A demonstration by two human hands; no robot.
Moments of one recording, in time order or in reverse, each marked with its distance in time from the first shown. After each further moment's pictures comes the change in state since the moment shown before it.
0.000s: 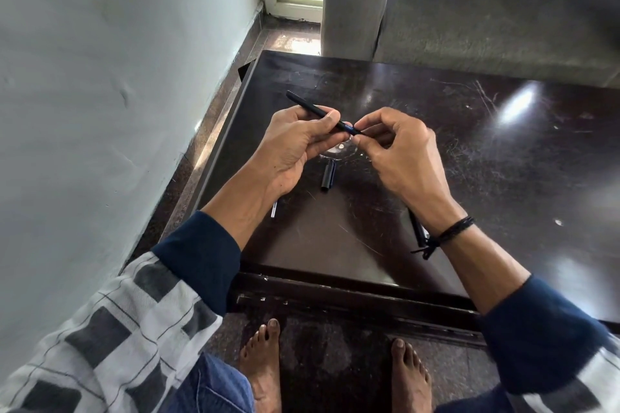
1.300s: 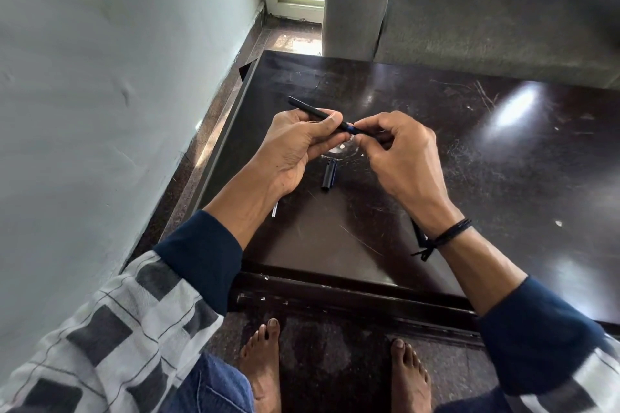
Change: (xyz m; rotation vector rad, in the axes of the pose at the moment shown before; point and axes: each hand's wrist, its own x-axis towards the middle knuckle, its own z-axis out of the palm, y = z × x) left_hand 0.004 -0.004 -0.001 -0.035 0.021 -0.035; right_hand -0.003 -0.002 0.003 -0.059 0.062 -0.098
